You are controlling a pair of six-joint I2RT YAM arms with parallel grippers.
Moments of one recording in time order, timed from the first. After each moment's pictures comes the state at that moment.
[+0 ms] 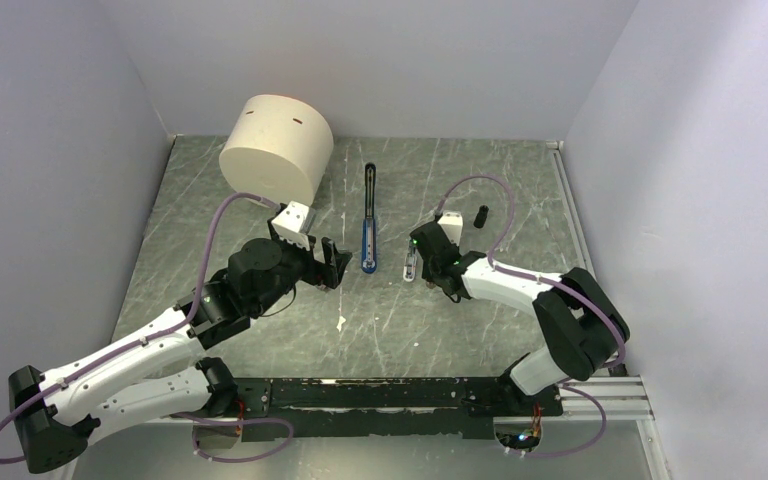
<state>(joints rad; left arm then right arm) -0.93 0.85 0.74 -0.12 -0.34 -0.31 0.65 1.50 0.73 -0.17 0.46 0.58</state>
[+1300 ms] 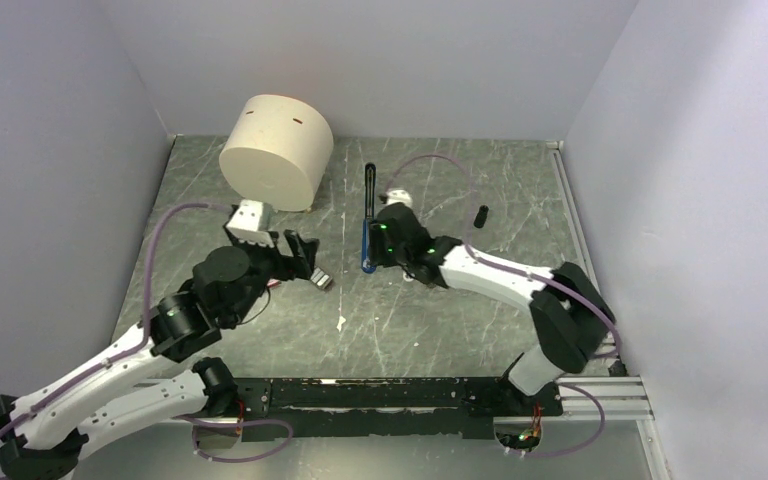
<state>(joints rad) -0.93 0.71 0.78 -0.26 -0.53 -0.36 0.78 1.53 0.95 -0.12 0.21 0.48</state>
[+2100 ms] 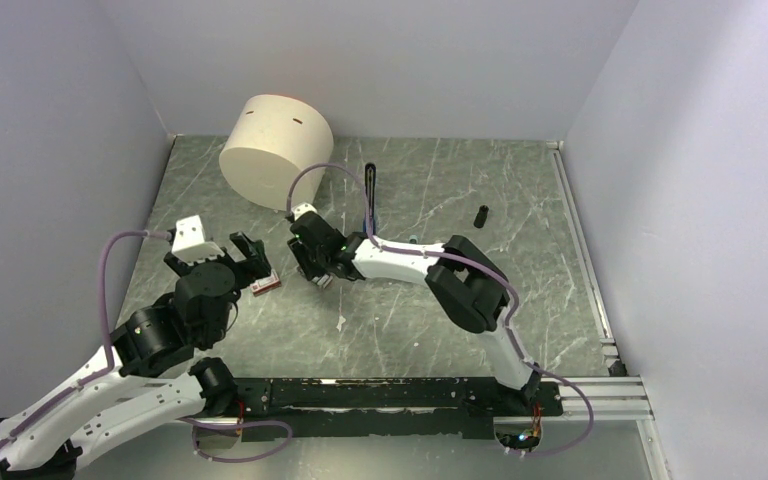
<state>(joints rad) -0.93 0.55 0.80 -0.63 -0.98 -0.65 1.01 2.13 1.52 -0.19 0.14 0.28</state>
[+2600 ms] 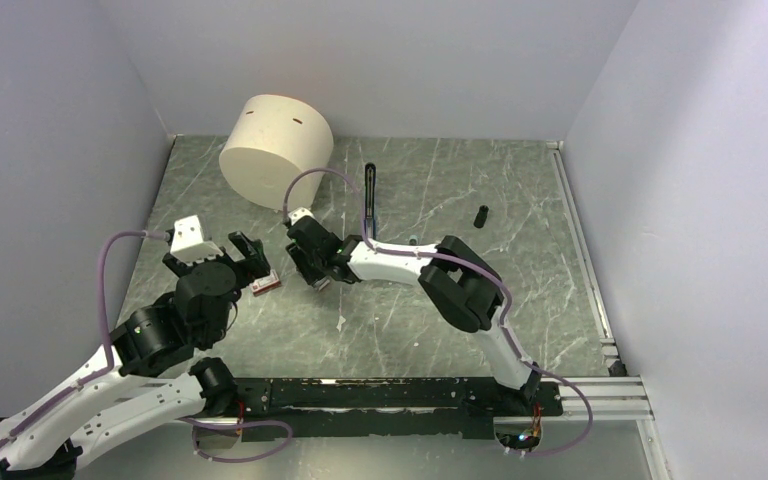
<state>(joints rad) -0.93 0.55 0.81 -0.65 -1.00 -0.67 1.02 2.17 1.55 -0.21 0.17 0.24</state>
